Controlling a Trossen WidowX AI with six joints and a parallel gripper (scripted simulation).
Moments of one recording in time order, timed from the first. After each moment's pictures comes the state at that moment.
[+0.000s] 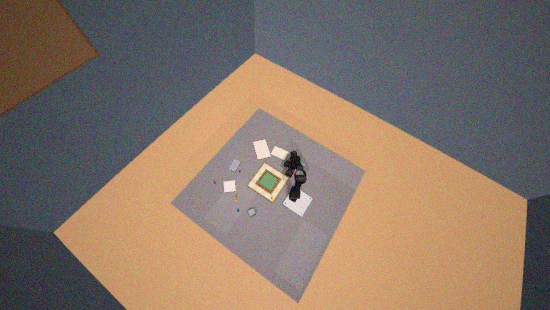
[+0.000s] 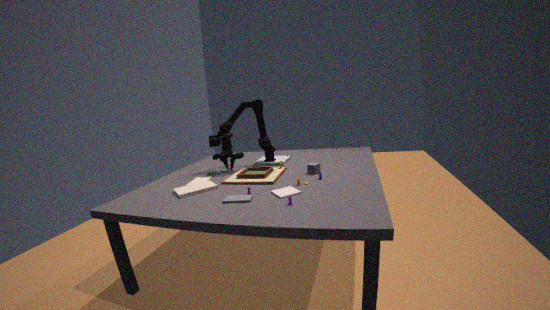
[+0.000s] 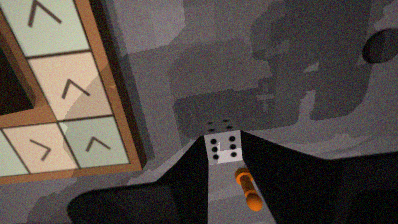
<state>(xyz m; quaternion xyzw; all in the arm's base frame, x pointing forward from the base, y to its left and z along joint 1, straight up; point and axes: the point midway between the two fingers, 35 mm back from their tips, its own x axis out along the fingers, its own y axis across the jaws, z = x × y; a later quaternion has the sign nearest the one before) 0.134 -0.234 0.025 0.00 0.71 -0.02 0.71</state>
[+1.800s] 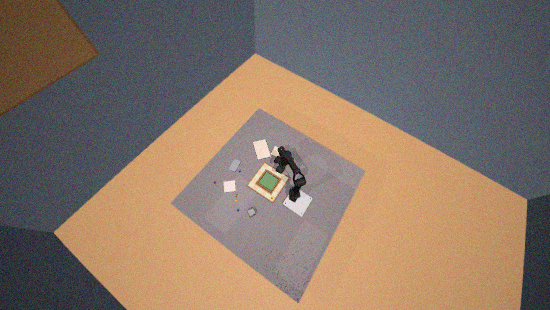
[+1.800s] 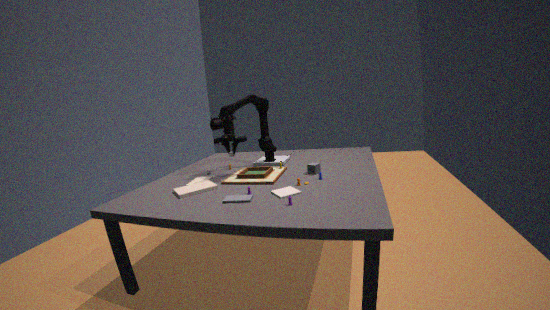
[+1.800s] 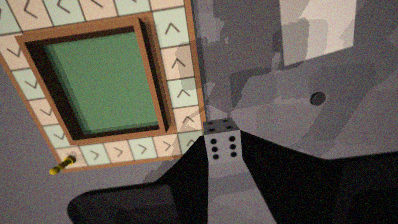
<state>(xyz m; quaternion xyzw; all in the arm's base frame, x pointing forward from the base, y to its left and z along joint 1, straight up) 0.210 -0.175 0.134 0.01 0.70 -0.03 0.71</state>
